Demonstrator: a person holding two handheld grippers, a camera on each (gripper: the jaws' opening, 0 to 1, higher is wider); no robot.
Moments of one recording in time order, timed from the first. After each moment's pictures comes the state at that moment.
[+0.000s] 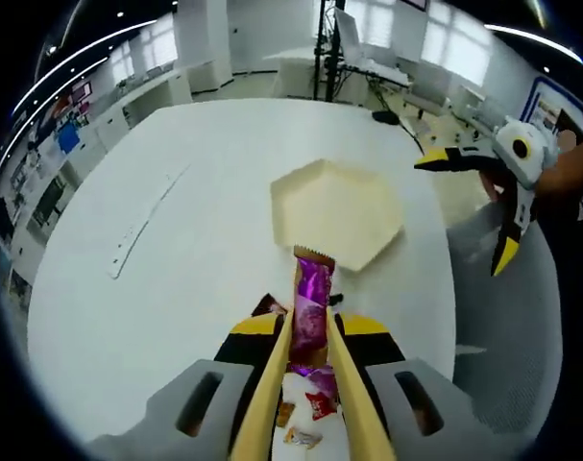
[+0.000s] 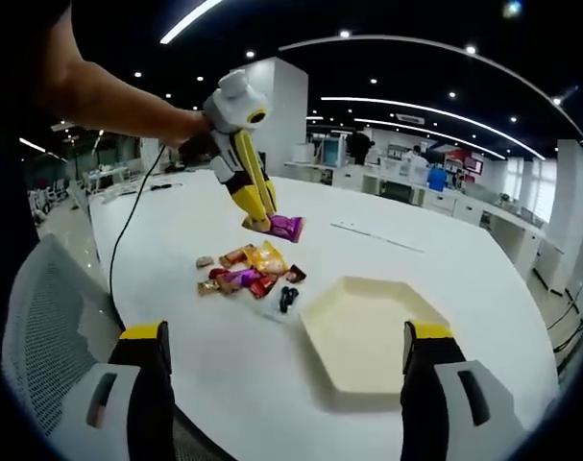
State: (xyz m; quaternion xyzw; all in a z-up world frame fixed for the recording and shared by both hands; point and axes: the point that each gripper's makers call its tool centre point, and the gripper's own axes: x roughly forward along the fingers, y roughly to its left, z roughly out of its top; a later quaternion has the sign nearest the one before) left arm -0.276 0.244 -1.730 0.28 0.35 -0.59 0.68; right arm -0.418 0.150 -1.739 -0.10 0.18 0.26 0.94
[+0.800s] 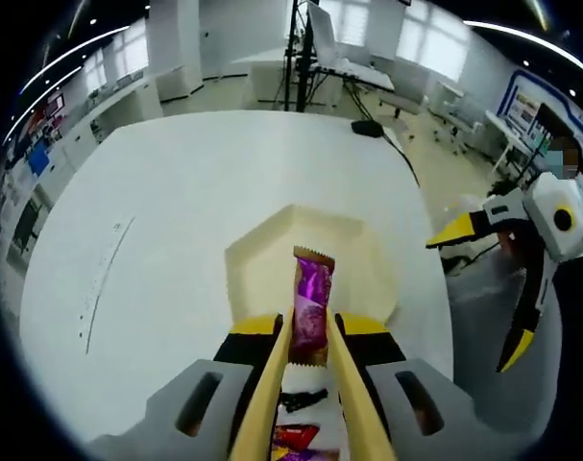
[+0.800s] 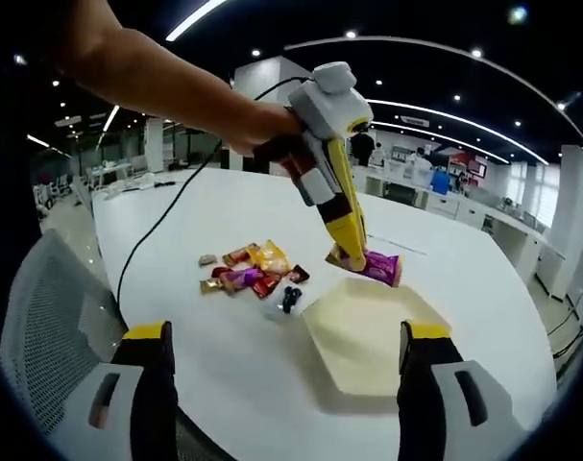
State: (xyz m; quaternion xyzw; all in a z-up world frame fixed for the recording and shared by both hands) left arm -0.287 0.120 -1.741 0.28 0.34 -0.63 0.64; right arm -0.419 0.155 -1.740 -0.11 0.18 0.27 0.94
